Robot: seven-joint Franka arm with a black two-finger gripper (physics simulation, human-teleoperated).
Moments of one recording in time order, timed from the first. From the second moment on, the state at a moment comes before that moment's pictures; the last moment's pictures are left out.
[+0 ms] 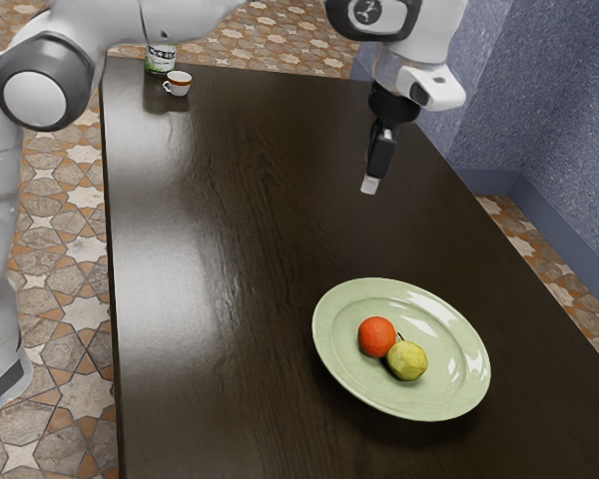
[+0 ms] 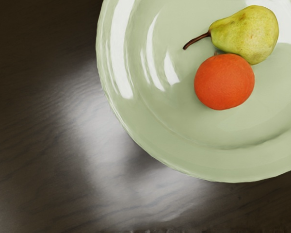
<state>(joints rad) -0.09 0.14 -0.10 -1.25 0.03 1.37 0.28</state>
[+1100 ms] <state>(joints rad) -0.12 0.27 -0.18 -1.41 -0.02 1.69 0.80</state>
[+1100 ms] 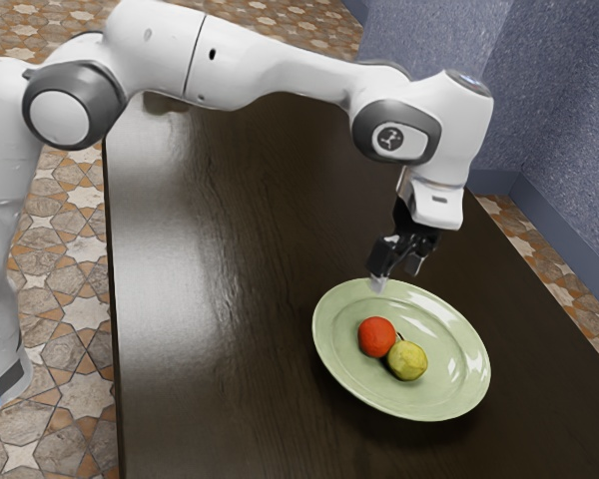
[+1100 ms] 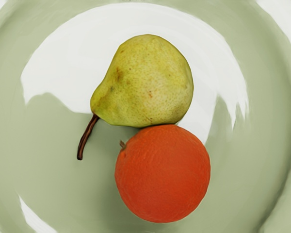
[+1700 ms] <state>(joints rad) -0.13 0.25 -0.19 -1.48 -0.02 1.67 0.76</state>
